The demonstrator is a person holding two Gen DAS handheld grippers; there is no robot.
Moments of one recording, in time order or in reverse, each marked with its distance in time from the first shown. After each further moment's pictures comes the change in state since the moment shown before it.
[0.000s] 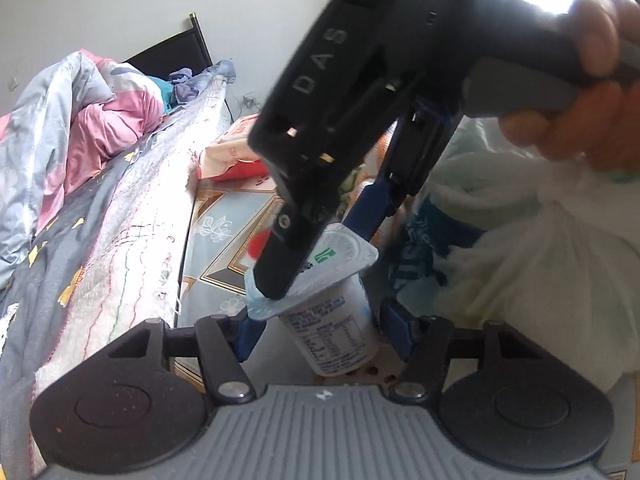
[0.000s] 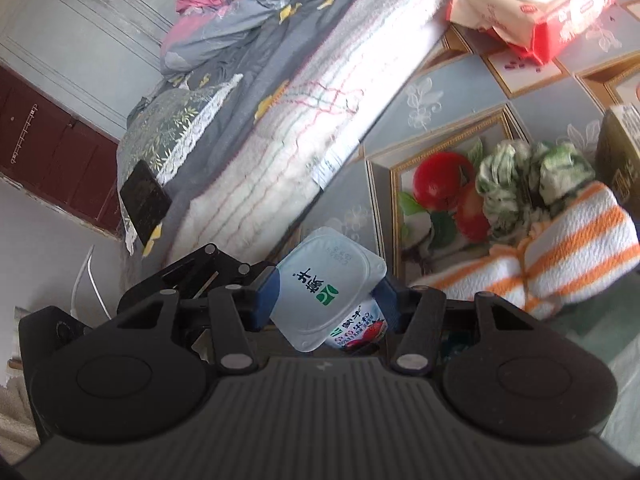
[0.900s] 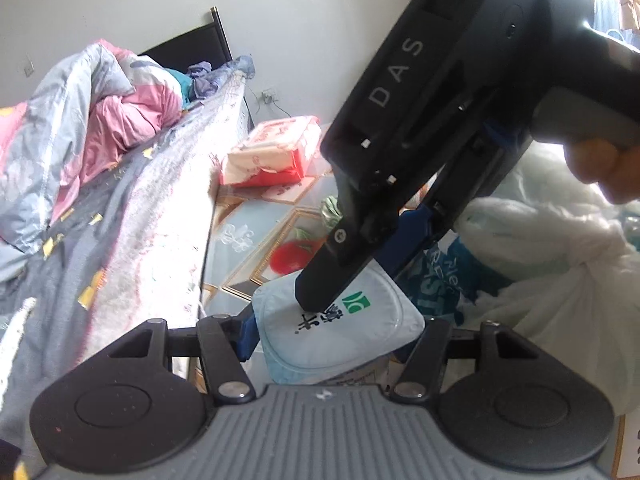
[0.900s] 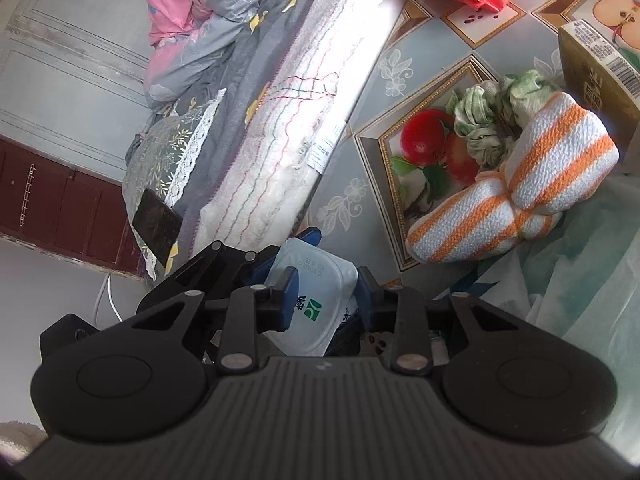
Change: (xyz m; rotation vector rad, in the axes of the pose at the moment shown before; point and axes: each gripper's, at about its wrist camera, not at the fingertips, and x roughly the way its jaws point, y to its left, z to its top) left arm 0.004 0.030 0.029 -0.056 0.019 0.026; right arm -0.019 0.003 -0.017 0.165 -0.047 0.056
